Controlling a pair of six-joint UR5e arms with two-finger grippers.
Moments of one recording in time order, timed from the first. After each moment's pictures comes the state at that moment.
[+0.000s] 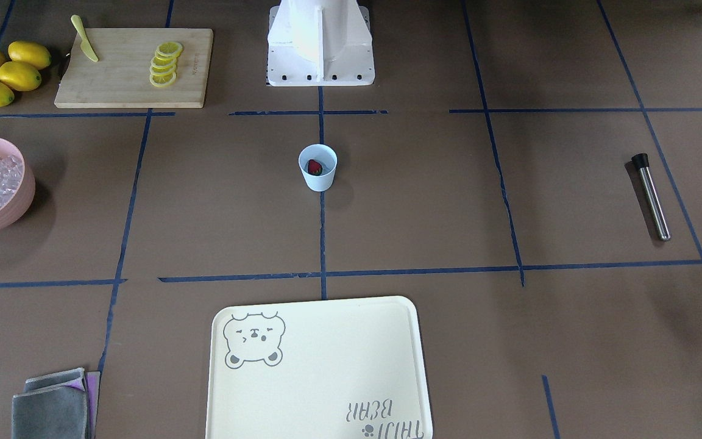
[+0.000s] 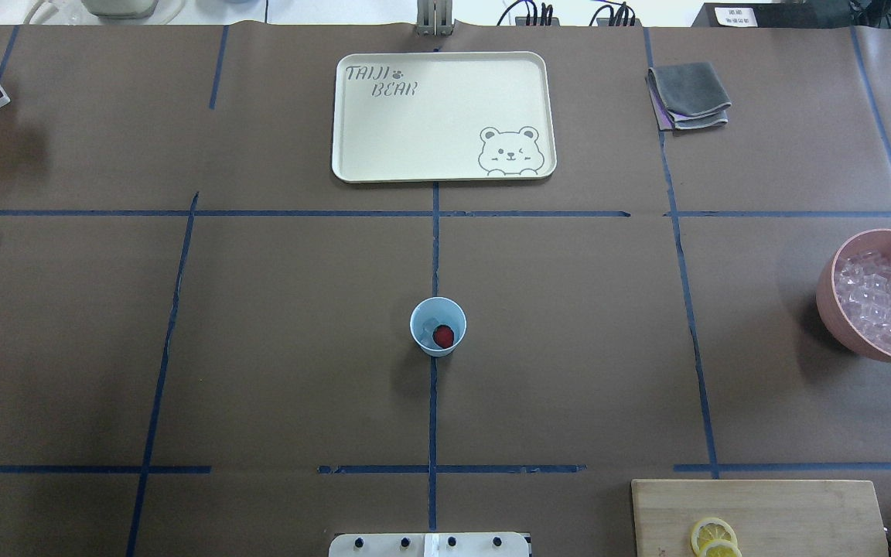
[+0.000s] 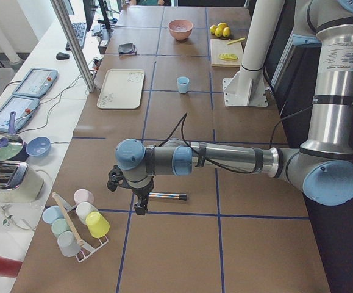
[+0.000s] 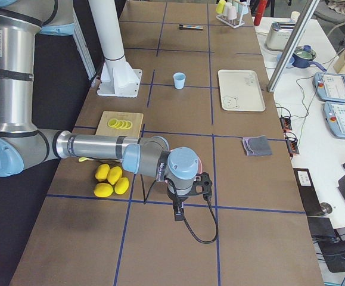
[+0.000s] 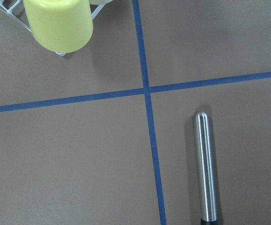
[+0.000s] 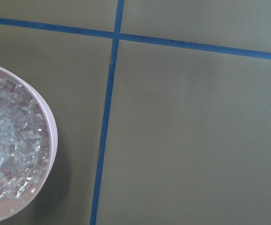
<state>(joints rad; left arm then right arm) -1.58 -1.61 -1.62 -1.45 -2.37 0.15 1.67 -1.70 1.71 -1.73 2.32 -0.29</state>
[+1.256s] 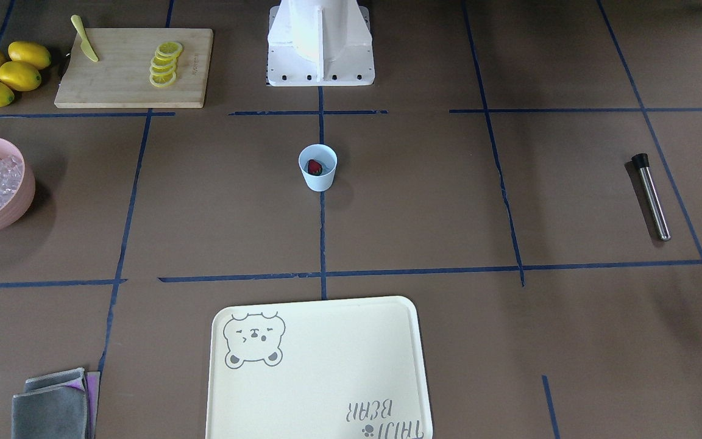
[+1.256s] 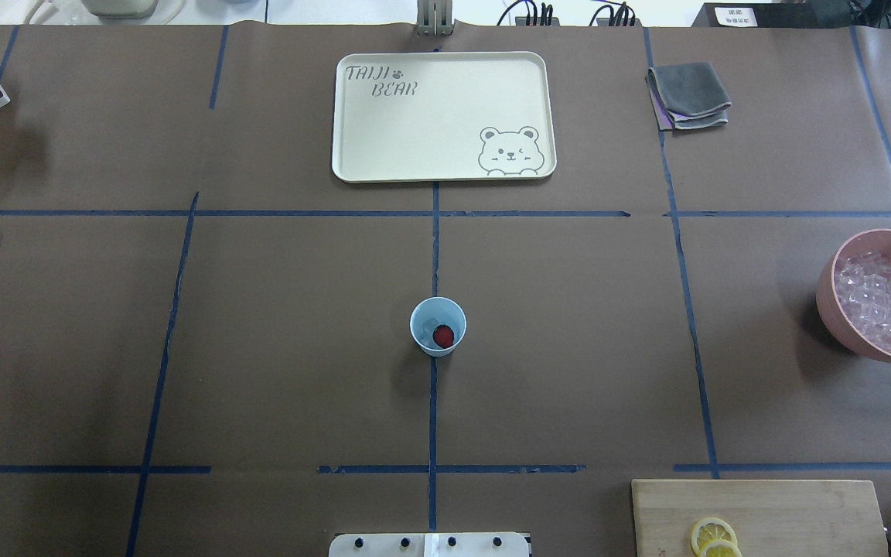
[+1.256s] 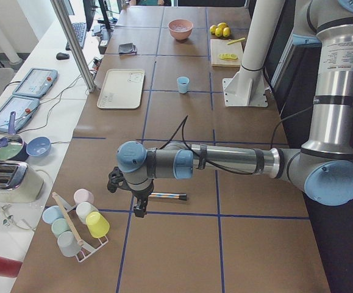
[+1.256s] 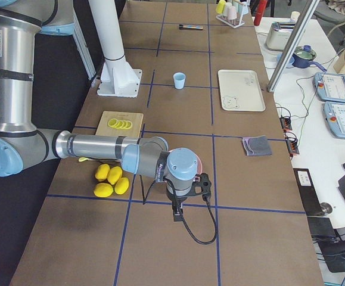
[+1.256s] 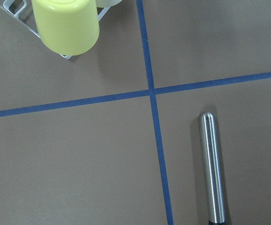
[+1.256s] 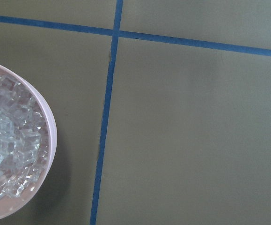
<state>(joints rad) -1.58 -1.60 -1.60 -1.50 -2.36 0.16 1.67 -1.70 1.71 -1.73 2.32 -0.29</state>
